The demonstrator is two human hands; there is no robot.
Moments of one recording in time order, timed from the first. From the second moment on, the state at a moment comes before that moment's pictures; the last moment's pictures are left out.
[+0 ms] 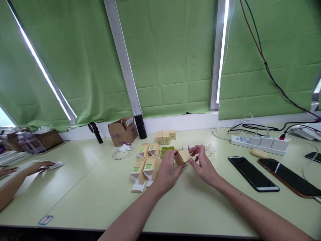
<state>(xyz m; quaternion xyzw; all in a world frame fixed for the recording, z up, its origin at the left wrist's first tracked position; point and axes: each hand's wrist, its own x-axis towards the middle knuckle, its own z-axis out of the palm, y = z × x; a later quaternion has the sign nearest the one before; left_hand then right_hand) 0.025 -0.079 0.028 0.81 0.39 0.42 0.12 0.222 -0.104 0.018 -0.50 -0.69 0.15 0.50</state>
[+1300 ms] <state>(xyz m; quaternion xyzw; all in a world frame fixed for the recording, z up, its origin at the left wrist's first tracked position) 0.026 -0.089 0.035 0.80 0.25 0.47 -0.29 0.201 -0.120 0.018 -0.36 -0.76 -0.14 0.52</state>
